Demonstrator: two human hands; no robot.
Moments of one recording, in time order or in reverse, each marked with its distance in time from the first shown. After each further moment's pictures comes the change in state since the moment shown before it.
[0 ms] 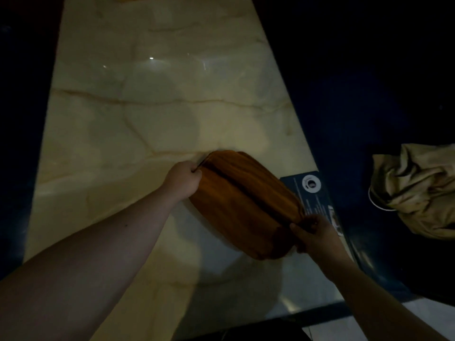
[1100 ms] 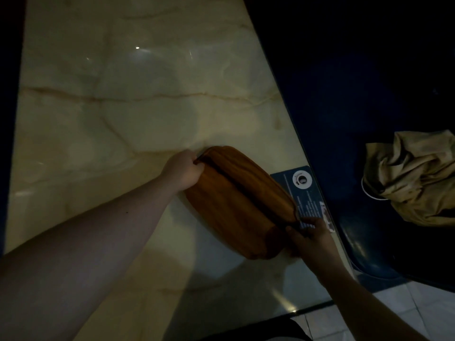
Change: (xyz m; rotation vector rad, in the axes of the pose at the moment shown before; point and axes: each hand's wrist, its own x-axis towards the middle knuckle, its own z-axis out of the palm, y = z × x) left_hand 0.037 0.023 0.022 0.146 -0.006 0.066; right_hand -0.002 0.013 -0.006 -0.023 0.043 0.048
